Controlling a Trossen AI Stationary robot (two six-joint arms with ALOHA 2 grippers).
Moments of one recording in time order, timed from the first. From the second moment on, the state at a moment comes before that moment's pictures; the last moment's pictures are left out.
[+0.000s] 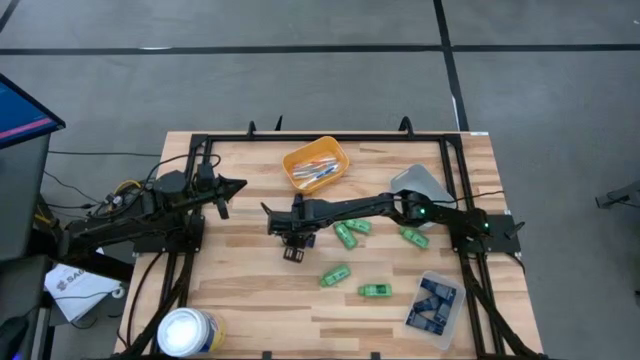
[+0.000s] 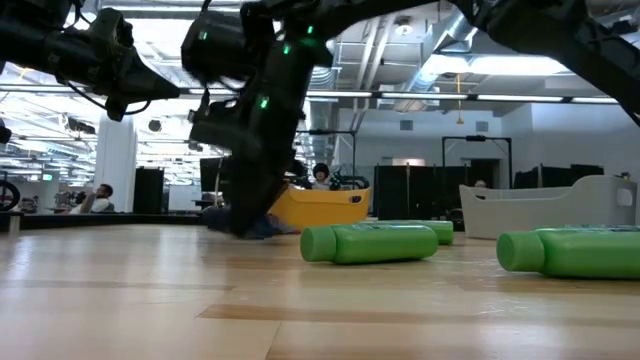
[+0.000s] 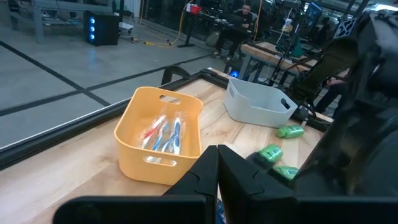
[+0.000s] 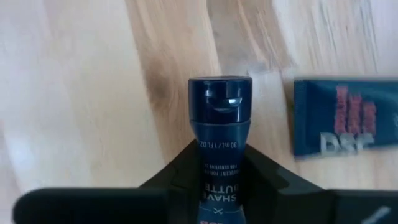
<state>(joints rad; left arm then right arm) 0.36 0.22 0.24 -0.18 -0.08 -0.29 0.06 2.54 2.27 -1.01 0.07 0.26</state>
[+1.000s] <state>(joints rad) 0.36 0.22 0.24 -0.18 -0.08 -0.28 0.52 1.78 1.55 -1.32 0.07 1.12</state>
